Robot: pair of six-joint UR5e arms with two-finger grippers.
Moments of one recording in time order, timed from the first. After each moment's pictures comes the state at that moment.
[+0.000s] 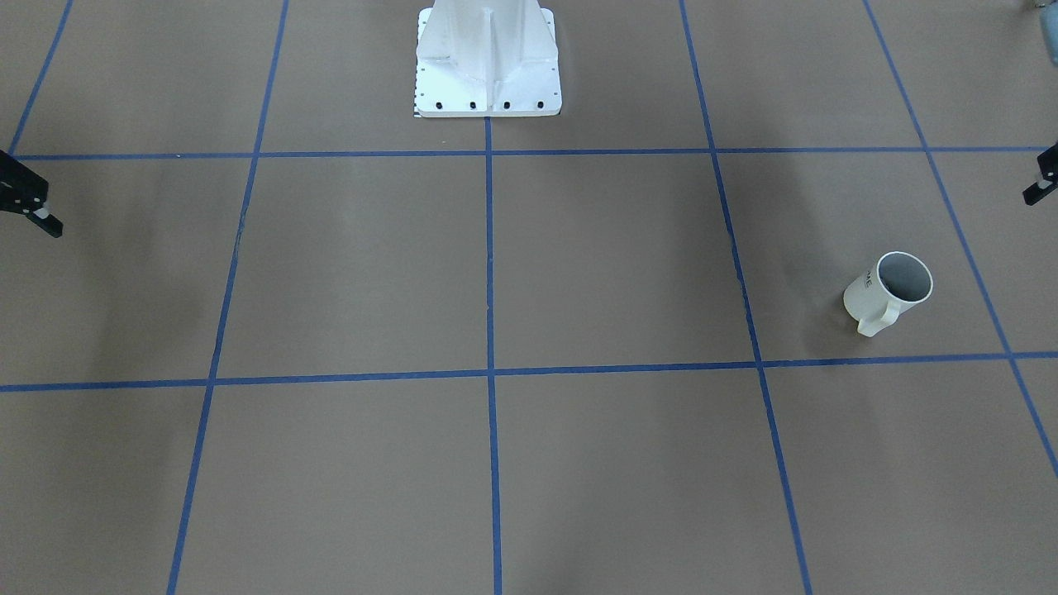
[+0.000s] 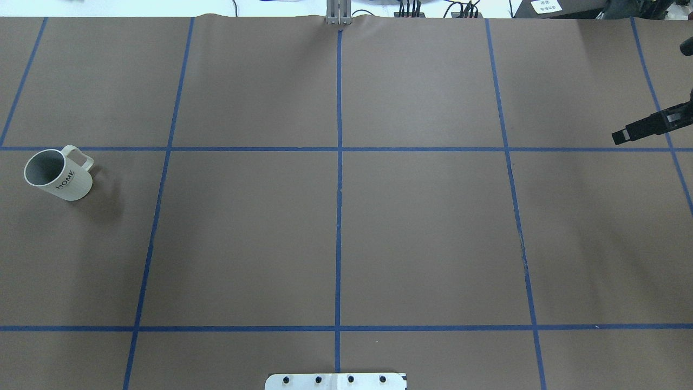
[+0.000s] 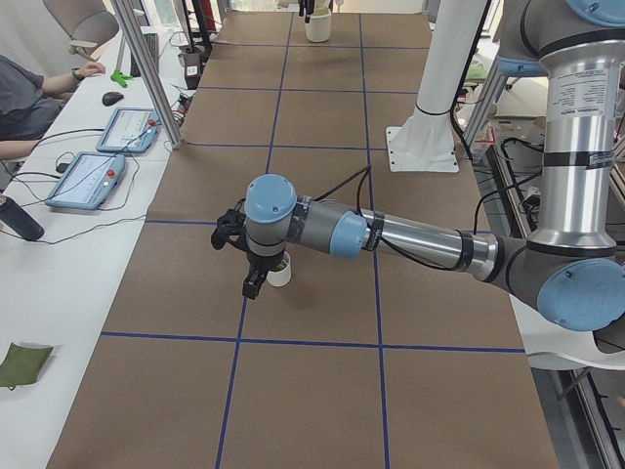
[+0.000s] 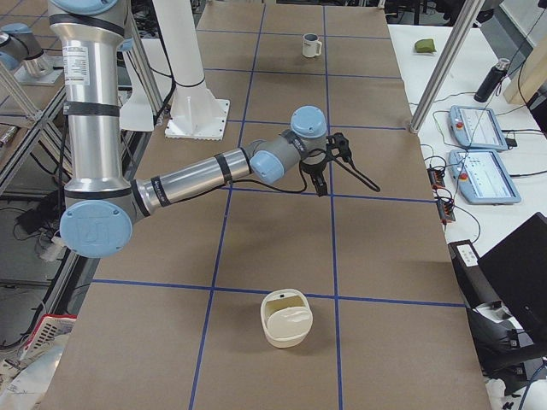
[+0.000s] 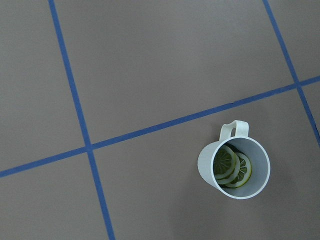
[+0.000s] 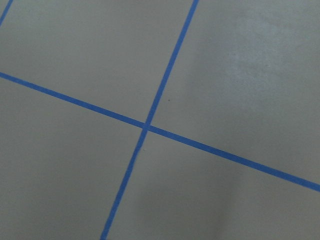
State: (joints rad) left arm -1.42 -1.54 -1.82 -1.70 -2.44 -0.10; right arm 1.19 -1.54 1.92 -1.24 2.36 0.44
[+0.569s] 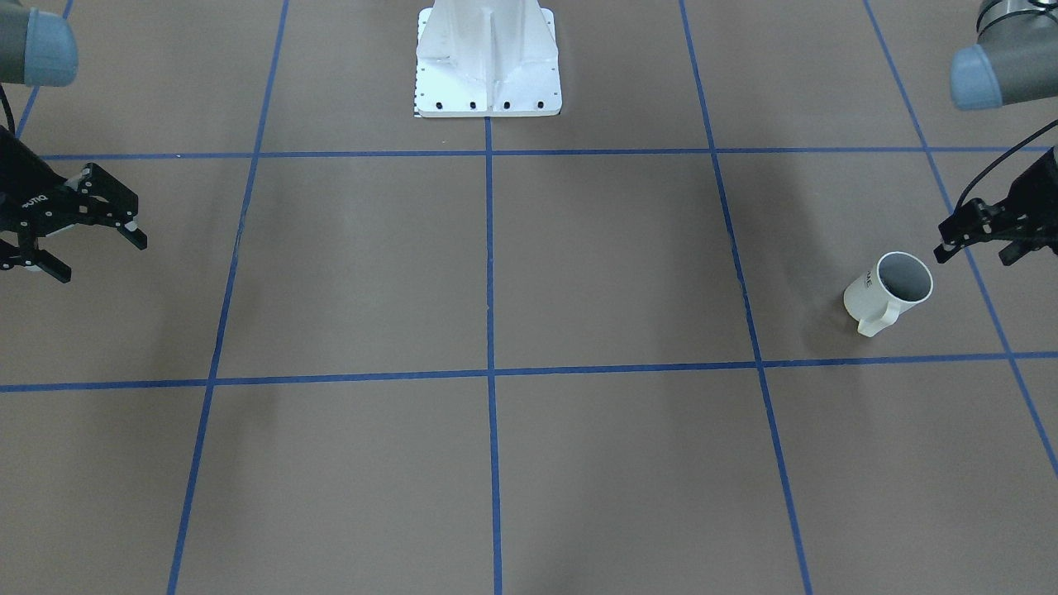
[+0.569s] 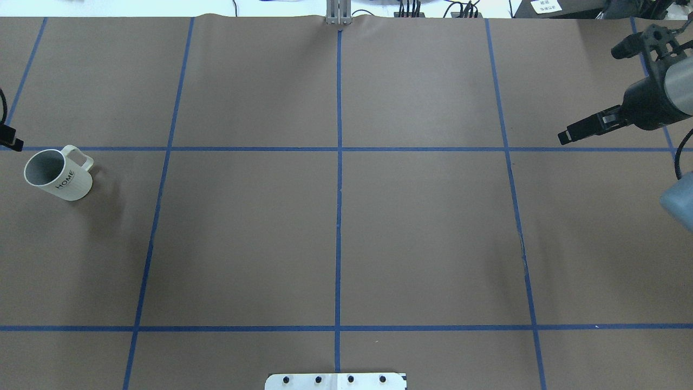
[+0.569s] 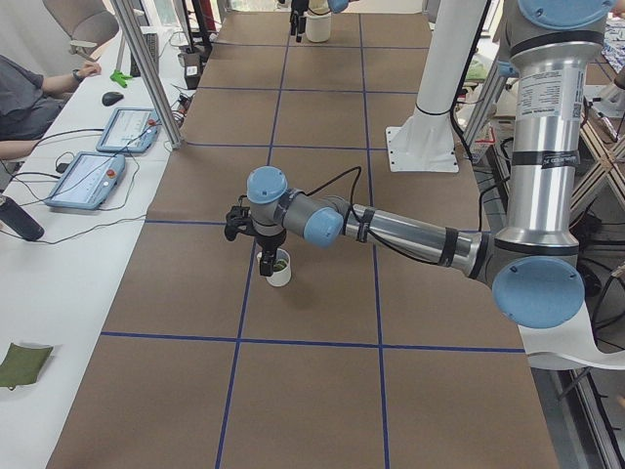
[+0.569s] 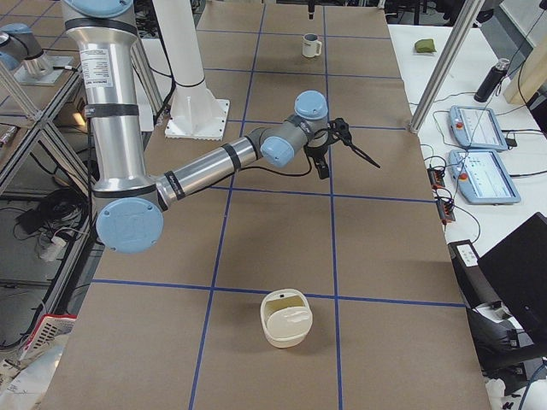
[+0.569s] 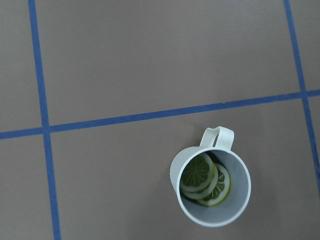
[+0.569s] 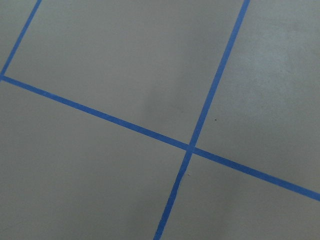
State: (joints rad) left arm -1.20 -1.62 -1.69 -1.90 -2.23 -0.55; right arm 1.08 -1.46 1.93 -1.24 2.27 0.53
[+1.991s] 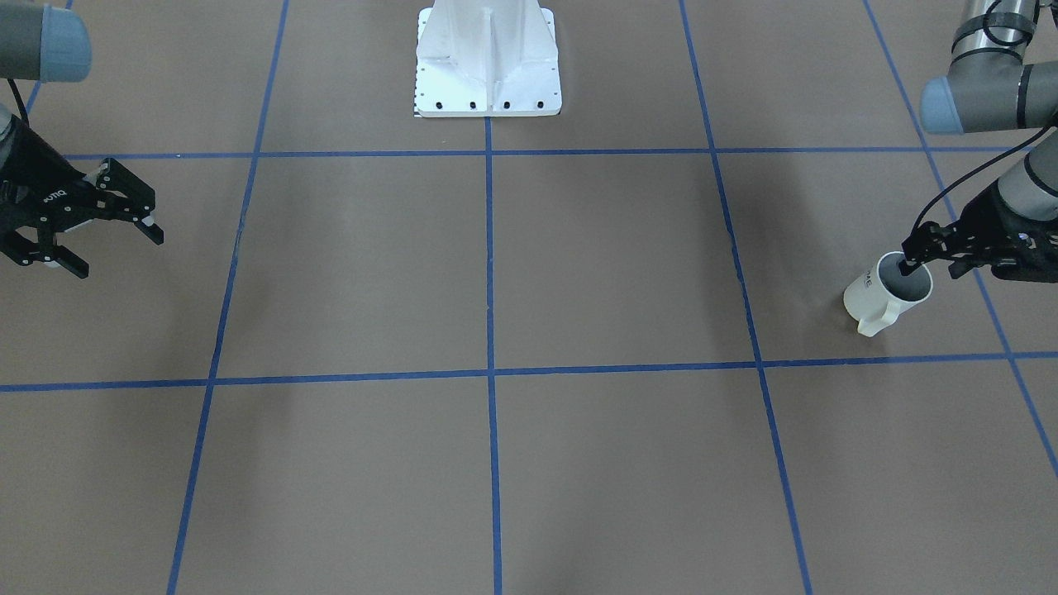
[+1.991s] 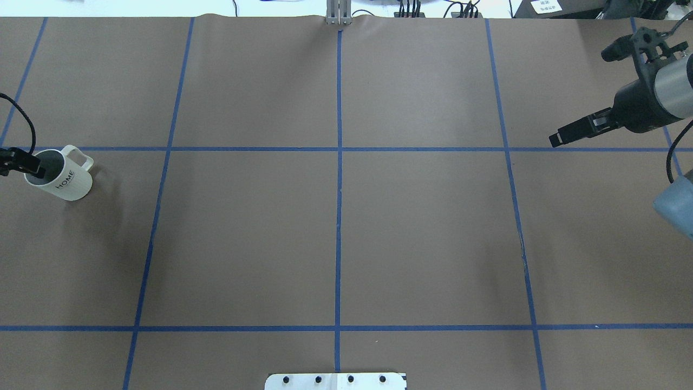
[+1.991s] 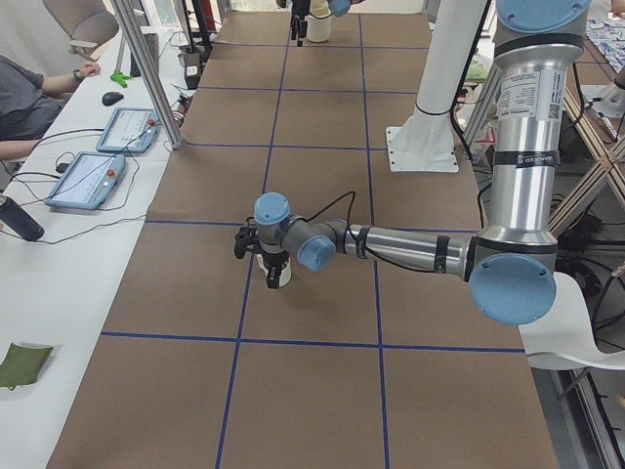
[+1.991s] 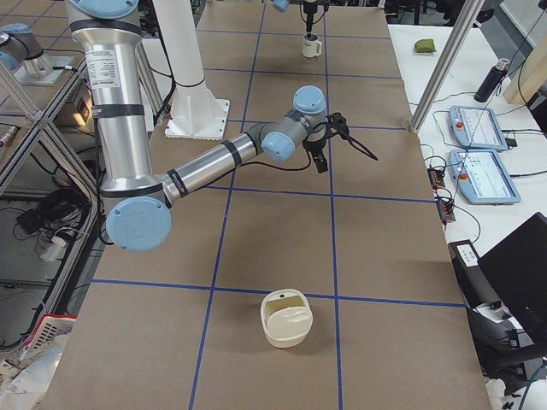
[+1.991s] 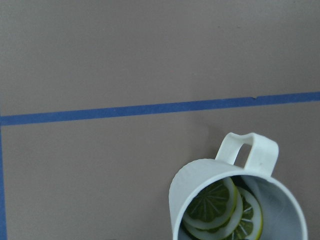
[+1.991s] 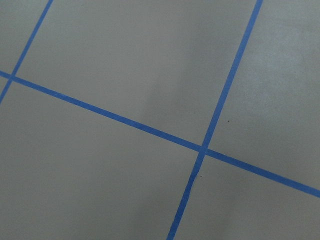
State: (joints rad) left arm -1.13 -1.58 -1.62 -2.03 -2.26 -0.57; right arm 1.06 -1.46 1.94 -1.24 2.27 0.55
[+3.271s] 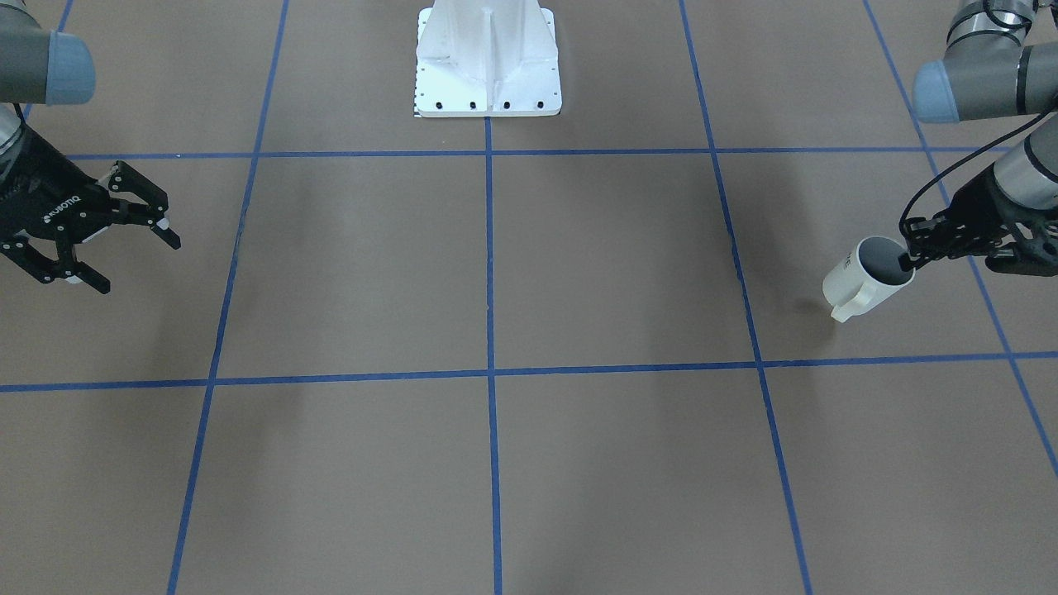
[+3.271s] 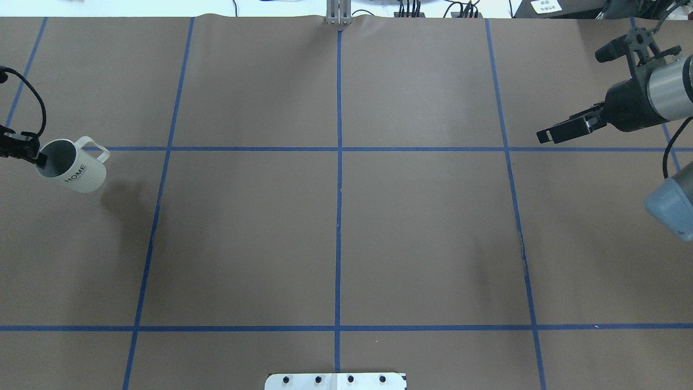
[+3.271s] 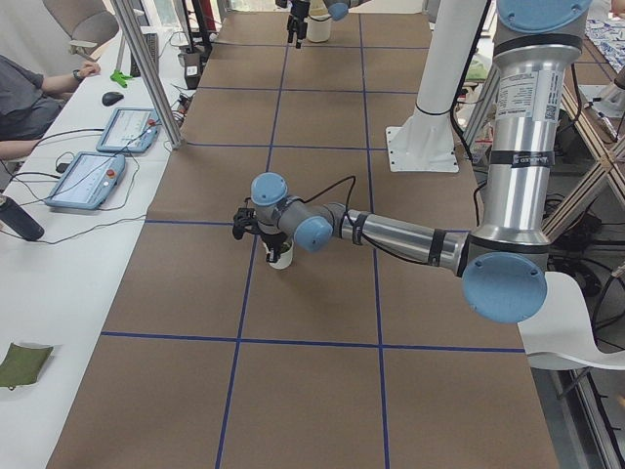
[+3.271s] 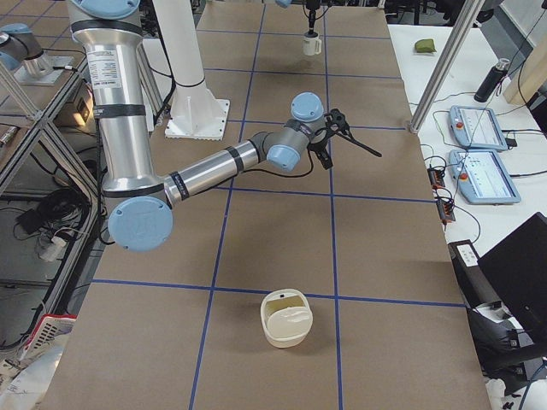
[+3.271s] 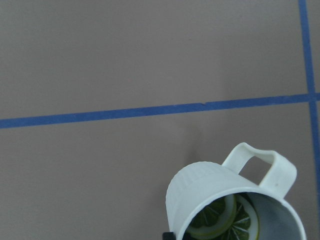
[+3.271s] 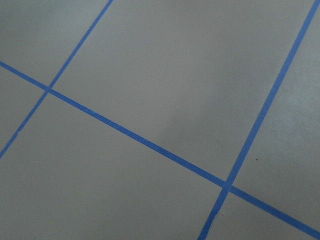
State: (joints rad) left arm -1.16 -1.66 -1.74 -1.83 -2.35 -0.64; right arm 1.05 -1.43 1.85 -0.96 2.27 0.54
